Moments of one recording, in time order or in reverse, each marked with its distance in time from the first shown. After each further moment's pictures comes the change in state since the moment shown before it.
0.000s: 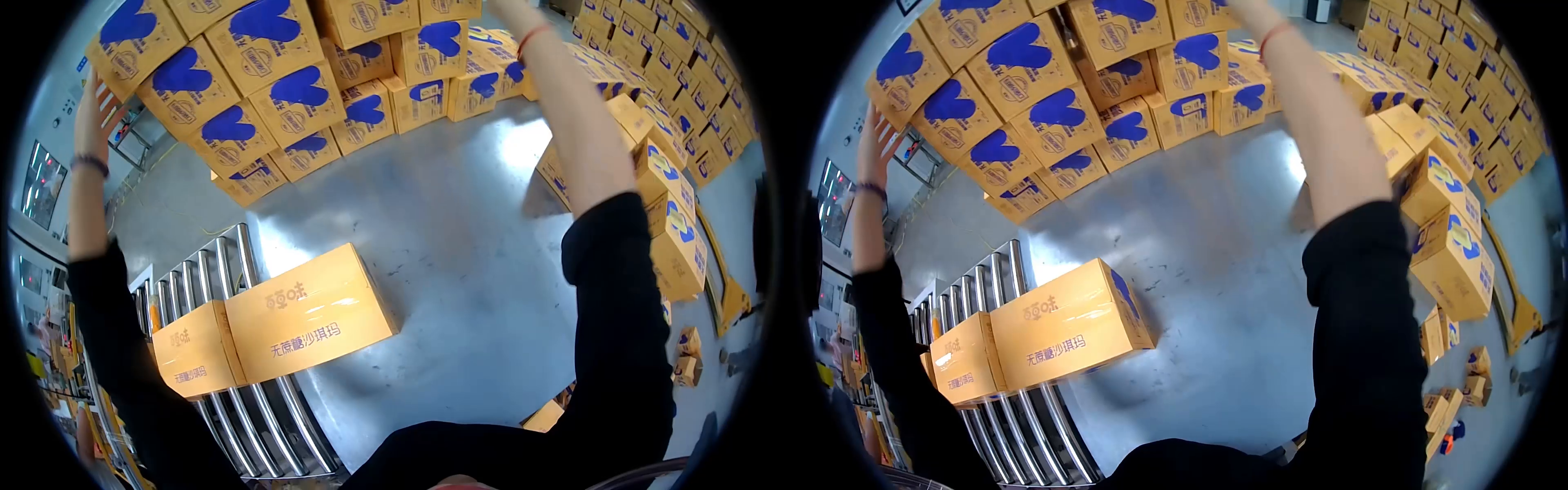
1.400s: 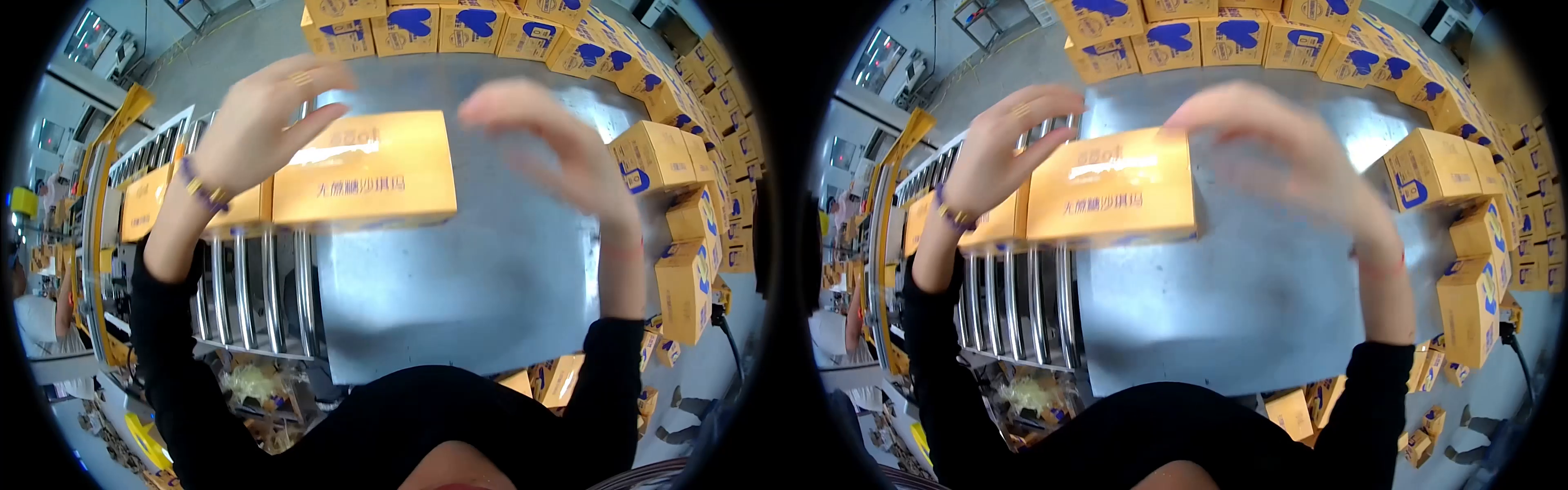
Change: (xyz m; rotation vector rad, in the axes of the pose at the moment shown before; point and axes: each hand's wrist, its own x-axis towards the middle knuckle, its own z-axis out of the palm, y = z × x) left_hand -0.289 0.011 -0.031 0.680 -0.824 0.756; right_hand -0.355 -0.131 0.116 0.015 -0.877 -0.302
